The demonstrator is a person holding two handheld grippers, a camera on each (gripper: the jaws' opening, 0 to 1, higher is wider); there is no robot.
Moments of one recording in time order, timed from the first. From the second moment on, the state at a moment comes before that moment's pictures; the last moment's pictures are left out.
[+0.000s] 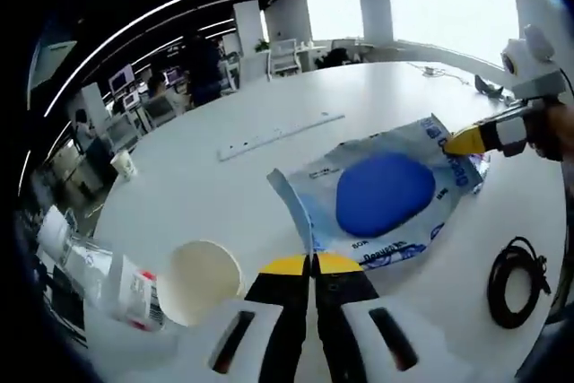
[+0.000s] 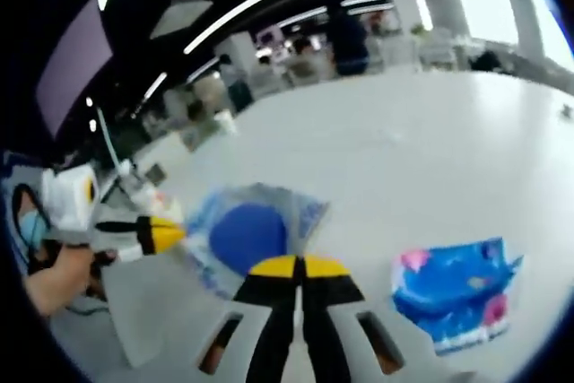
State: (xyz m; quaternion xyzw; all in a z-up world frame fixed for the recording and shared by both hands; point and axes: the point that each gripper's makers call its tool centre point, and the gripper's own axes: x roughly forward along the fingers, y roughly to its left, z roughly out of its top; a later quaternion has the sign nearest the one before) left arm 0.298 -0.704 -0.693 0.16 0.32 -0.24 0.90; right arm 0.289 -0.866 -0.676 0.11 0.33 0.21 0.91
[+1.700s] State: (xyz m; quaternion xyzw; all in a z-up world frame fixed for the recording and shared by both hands) left arm 0.307 -0.677 -0.737 0.09 0.33 -0.14 0.93; right arm 0.301 -0.864 -0.735 0.02 0.36 0.24 0.90
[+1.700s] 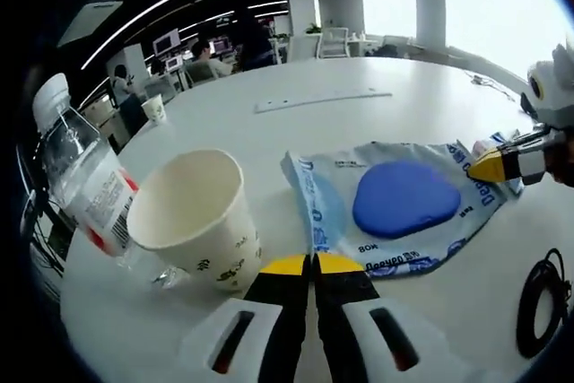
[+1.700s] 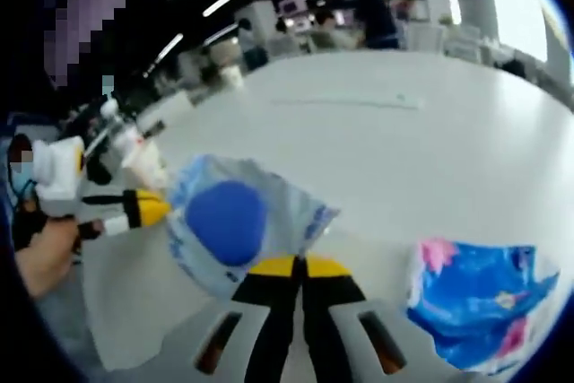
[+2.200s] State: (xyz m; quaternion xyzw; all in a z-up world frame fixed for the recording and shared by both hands) left arm 0.314 -0.678 -0.737 0.09 0.32 -0.14 0.93; right arm 0.304 -0.865 -0.738 0.02 0.36 0.24 0.90
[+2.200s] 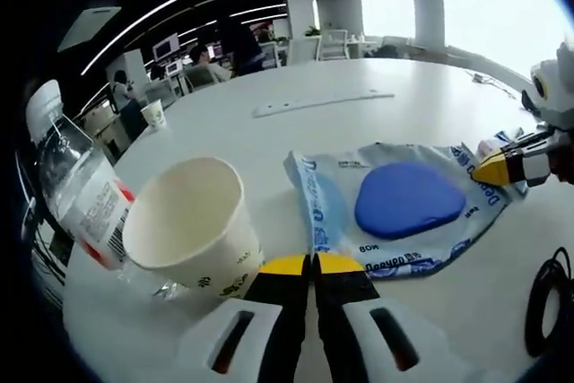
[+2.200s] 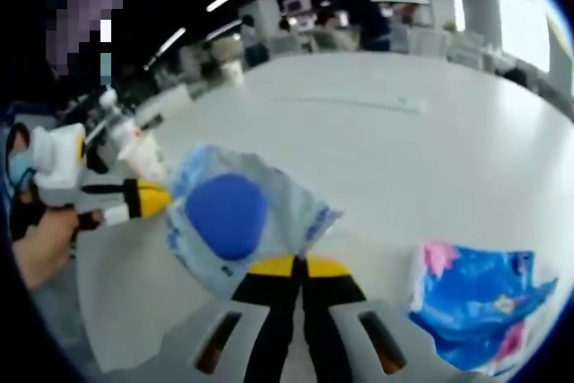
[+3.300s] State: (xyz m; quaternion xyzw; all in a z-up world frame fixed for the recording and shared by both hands) left arm 0.295 -0.684 -0.700 0.07 0.26 -0.15 0.95; right arm 0.298 -0.854 -0.720 -0.05 0.32 0.25 0.91
